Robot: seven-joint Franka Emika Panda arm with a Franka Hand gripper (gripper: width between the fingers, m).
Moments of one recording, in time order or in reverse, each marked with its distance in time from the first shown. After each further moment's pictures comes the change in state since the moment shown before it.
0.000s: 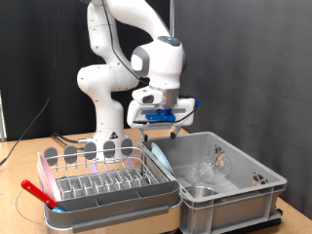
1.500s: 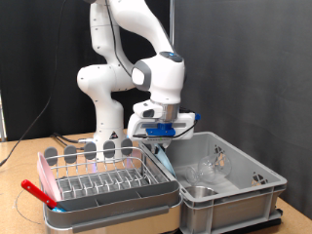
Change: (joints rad) arm -0.004 0.113 0.000 -0.010 -0.039 0.115 0.050
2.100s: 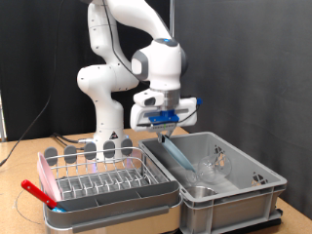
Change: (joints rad) arm 0.010 -0.100 -0.005 0.007 0.111 -0.031 -0.124
